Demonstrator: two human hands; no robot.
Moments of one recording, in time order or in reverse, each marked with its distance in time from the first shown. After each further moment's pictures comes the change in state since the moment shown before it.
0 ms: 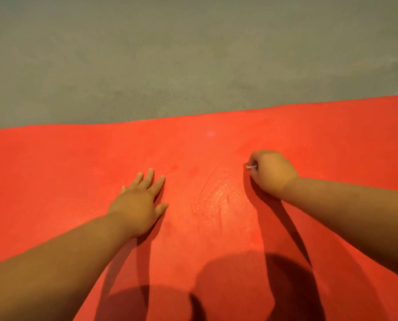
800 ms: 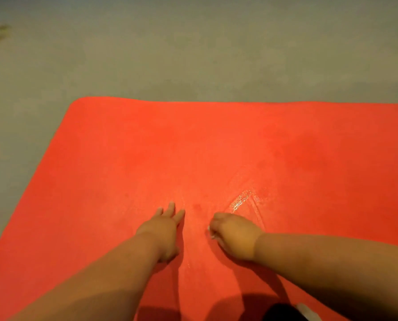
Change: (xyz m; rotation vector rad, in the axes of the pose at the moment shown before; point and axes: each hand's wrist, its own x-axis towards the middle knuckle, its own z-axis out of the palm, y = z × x) left_hand -0.165 0.060 0.064 -0.062 -0.311 -0.155; right_hand -0.201 -0.095 0.061 -0.053 -0.407 -0.654
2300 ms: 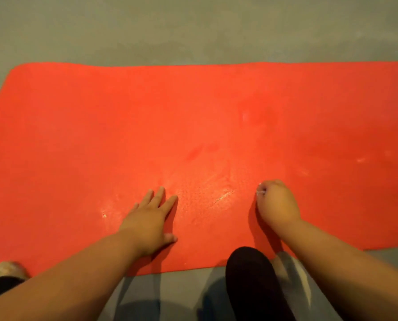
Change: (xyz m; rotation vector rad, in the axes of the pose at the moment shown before) left_hand -0.043 0.077 0.068 0.029 0.152 0.147; right_hand -0.160 0.076 0.035 0.147 0.485 0.867
